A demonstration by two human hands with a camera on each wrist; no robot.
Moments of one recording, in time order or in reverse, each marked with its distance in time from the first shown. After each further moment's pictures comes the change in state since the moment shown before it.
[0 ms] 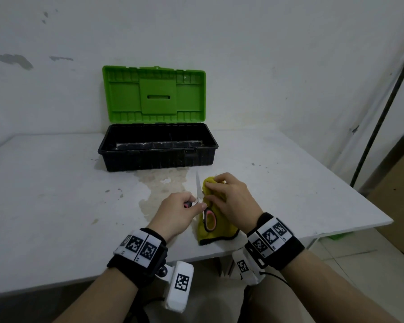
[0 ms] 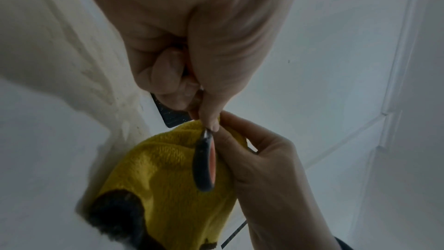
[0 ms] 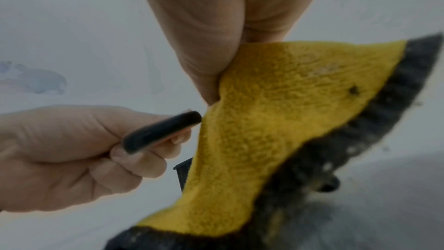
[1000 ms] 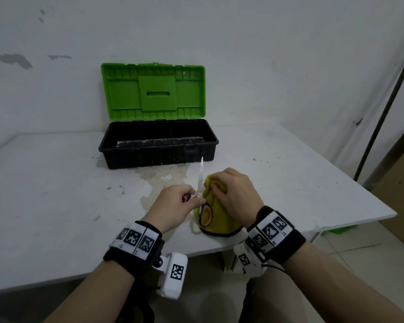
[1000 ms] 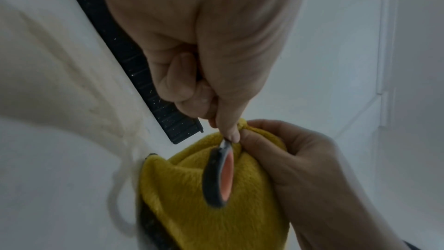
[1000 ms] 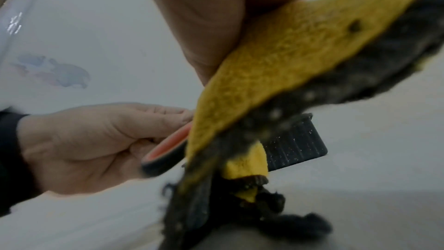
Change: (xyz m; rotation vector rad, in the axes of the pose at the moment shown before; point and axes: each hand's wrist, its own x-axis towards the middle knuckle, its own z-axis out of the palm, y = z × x) left_hand 0.003 0.000 -0.014 0.106 -0.027 0.159; right_hand 0.001 -0.012 -0.013 0.007 0.035 0.069
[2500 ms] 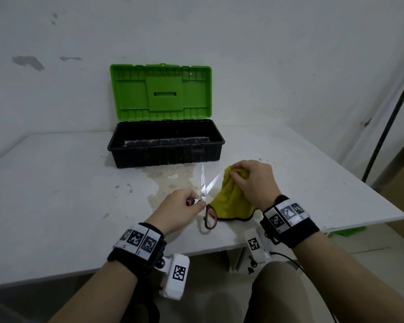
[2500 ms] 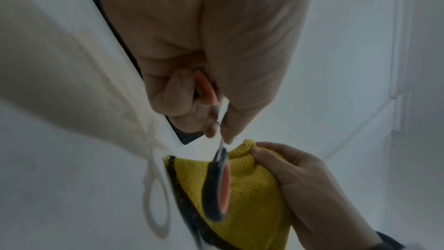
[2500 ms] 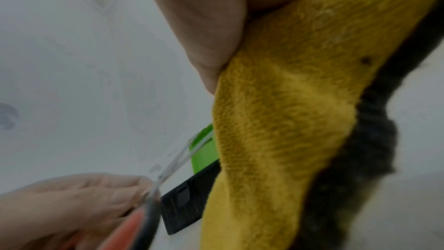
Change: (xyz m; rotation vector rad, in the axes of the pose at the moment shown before) left_hand -0.008 -0.008 0.002 -0.071 -0.043 -0.124; right_hand 0.018 0.022 -0.016 0.021 0.109 0.193
